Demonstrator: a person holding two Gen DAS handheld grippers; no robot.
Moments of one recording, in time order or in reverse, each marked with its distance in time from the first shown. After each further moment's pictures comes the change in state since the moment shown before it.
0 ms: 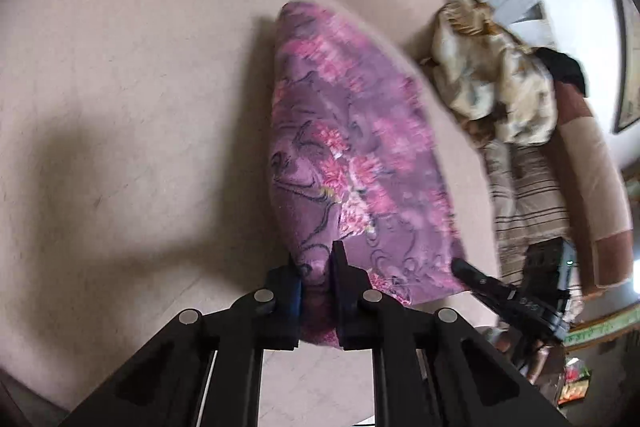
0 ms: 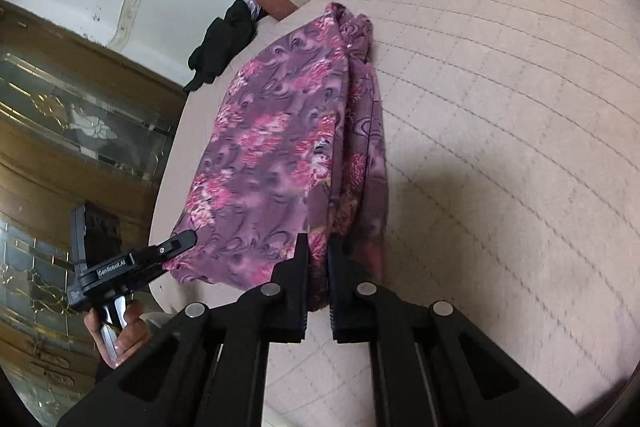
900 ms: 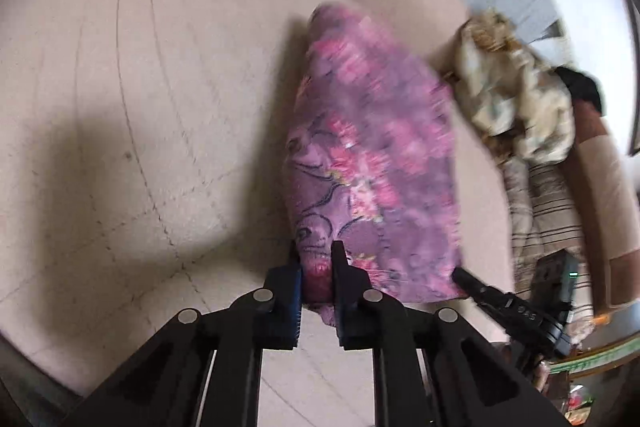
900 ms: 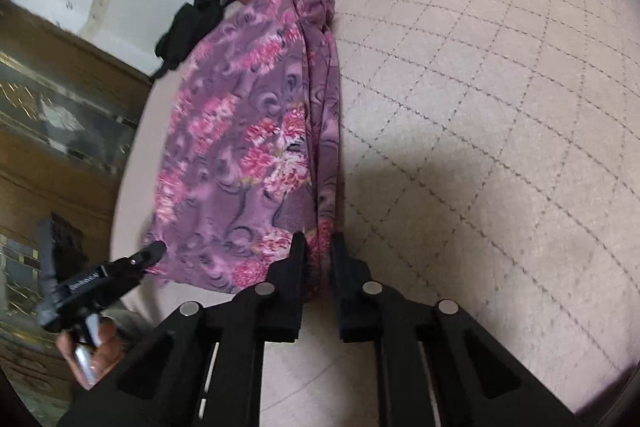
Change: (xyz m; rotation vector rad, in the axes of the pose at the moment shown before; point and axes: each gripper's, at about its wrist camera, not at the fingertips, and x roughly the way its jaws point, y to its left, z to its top) left arm -0.021 -0.001 -0.021 -0.060 -0.123 -0.008; right arm 0.010 -0.007 -0.001 0.007 0.004 -0.068
